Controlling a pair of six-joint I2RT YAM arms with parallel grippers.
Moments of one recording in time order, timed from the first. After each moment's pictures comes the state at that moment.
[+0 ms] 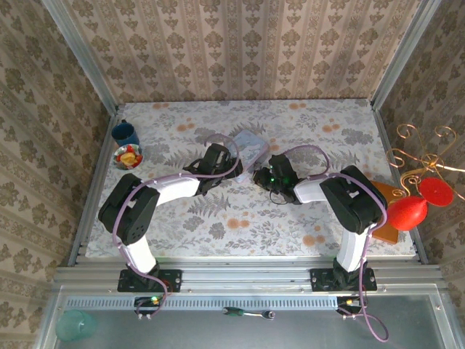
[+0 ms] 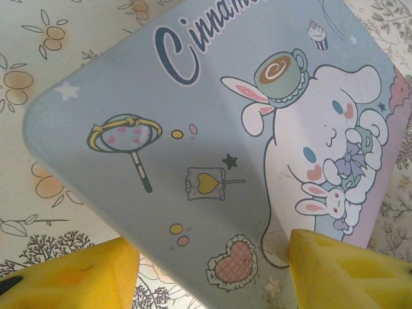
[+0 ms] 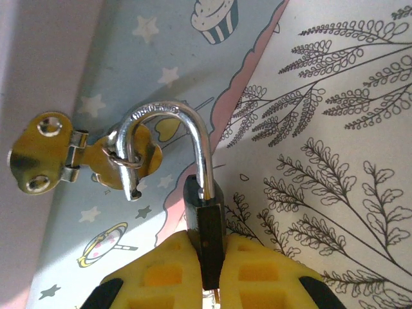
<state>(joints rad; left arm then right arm) -0.69 1.75 0.97 0.05 -0.06 -0.69 0.48 1.85 0.79 0.38 -0.12 0.94</state>
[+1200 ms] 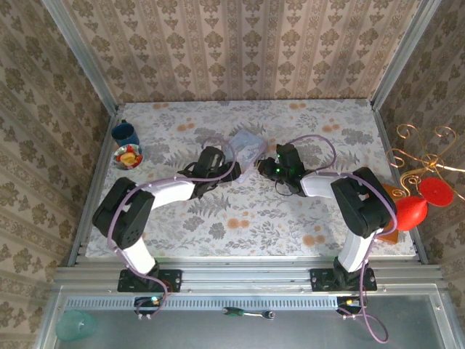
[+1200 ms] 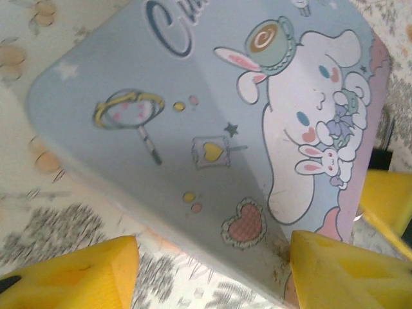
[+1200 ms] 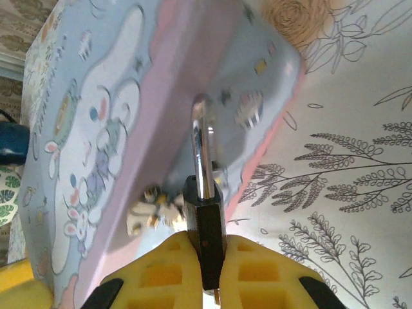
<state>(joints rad) -0.67 1.68 0.88 0.08 0.01 -0.67 0.42 1.77 0.85 0.29 -0.16 0.84</state>
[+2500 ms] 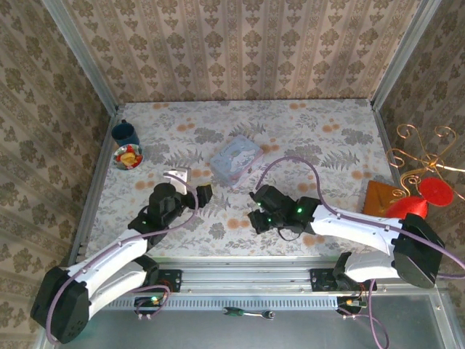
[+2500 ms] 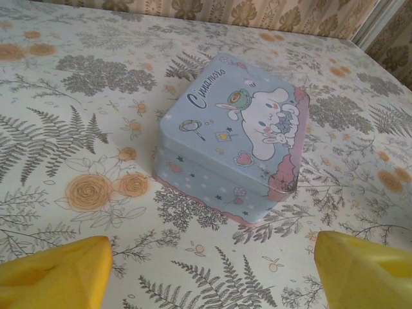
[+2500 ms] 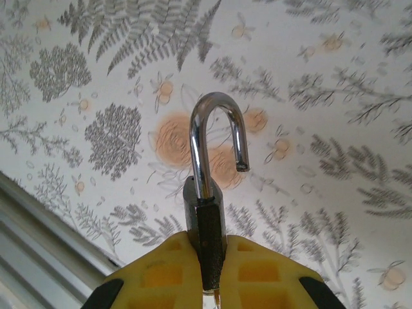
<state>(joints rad) -0.60 0.86 0.33 0.19 -0.01 -0.33 0.96 1.28 0.78 -0.48 0.02 0.58</state>
